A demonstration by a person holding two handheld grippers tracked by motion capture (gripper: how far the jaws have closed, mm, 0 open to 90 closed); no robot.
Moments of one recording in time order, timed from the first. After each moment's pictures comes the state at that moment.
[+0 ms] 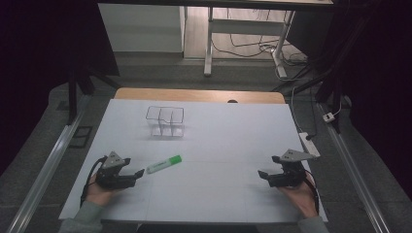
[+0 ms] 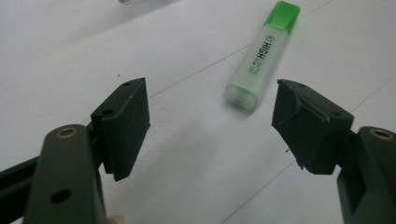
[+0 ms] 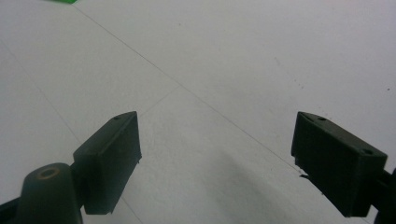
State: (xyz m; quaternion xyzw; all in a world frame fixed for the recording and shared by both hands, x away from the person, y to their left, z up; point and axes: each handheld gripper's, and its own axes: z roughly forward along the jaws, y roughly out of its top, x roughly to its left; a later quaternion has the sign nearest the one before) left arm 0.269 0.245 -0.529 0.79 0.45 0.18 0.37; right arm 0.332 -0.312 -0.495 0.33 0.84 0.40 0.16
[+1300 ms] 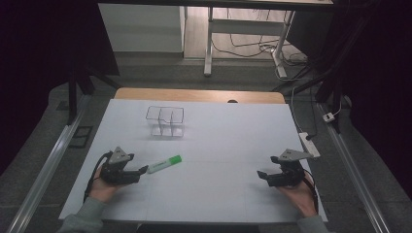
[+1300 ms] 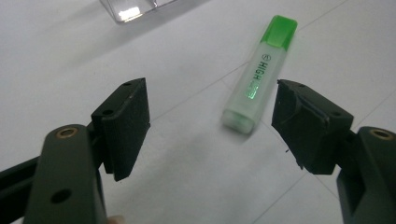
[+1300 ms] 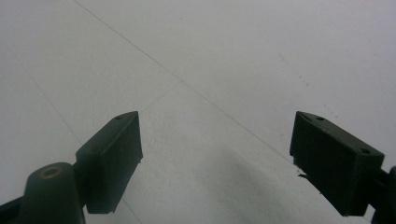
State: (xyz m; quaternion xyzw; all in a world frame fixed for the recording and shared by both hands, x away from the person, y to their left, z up) left arm 0.282 0.233 -0.517 0.80 0.43 0.19 0.36; right arm 0.334 -0.309 -0.497 0.33 0.84 0.39 0.16
